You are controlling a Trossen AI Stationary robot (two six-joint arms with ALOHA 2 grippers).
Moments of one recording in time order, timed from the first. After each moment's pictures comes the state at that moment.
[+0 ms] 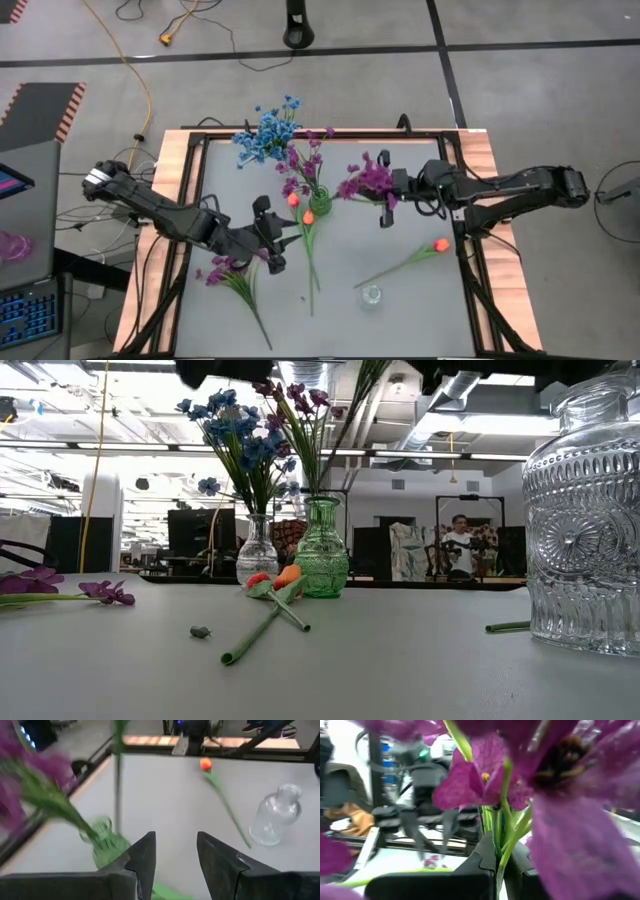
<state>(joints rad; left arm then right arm) -0.41 1.31 0.97 -0.23 -0.66 -0.31 -0.06 1.10 0.68 0.57 -0.05 -0.11</state>
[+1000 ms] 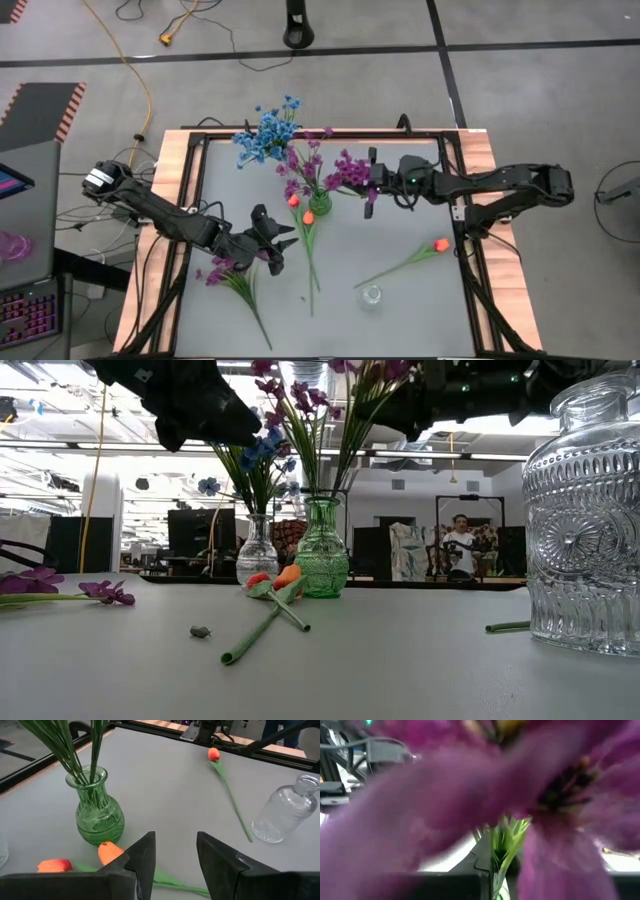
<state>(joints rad) -0.41 1.31 0.73 0.02 -0.66 -0.48 -0.17 1.28 0.68 0.57 -0.05 -0.10</state>
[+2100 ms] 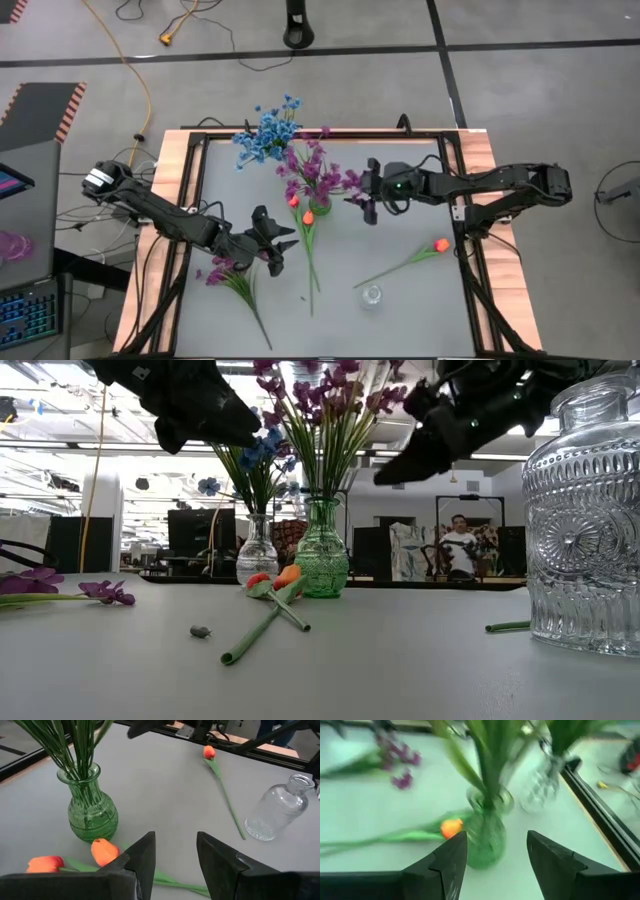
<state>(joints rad) -0.41 1.31 0.73 0.01 -0.63 -0.51 -0.17 1.29 0.68 0.18 0.03 -0.13</state>
